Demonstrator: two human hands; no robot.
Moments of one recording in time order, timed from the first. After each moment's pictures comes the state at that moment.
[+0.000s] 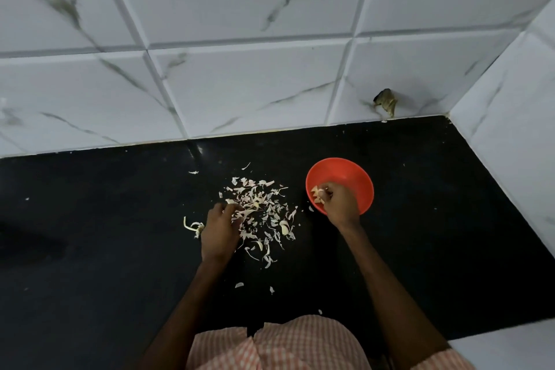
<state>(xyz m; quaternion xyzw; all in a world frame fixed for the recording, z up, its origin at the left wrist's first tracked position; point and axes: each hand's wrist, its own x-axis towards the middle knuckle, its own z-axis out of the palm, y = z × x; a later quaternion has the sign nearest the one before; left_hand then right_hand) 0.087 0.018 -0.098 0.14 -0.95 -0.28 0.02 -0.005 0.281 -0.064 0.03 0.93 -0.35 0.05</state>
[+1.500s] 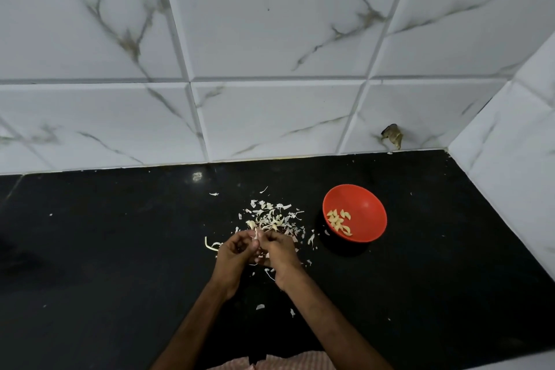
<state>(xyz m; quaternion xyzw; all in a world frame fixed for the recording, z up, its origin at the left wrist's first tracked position) 0.115 -0.006 -0.089 0.16 -0.53 -0.83 -0.03 0.086 0.111 -0.037 0.19 0.62 -0.72 0.25</state>
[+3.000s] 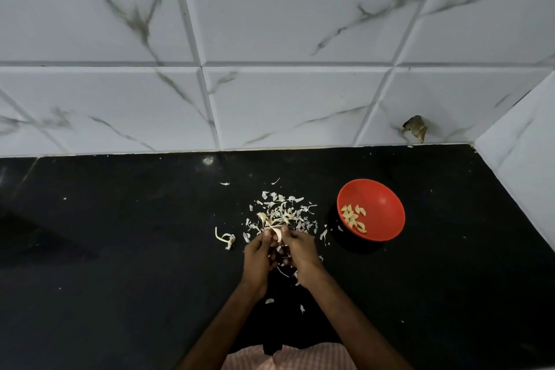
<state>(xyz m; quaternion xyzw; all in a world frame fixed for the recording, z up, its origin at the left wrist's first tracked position) 0.110 0.038 -0.093 0.28 -0.51 -0.81 -0.03 0.075 0.126 -0.060 0.21 0.69 -0.65 0.23</state>
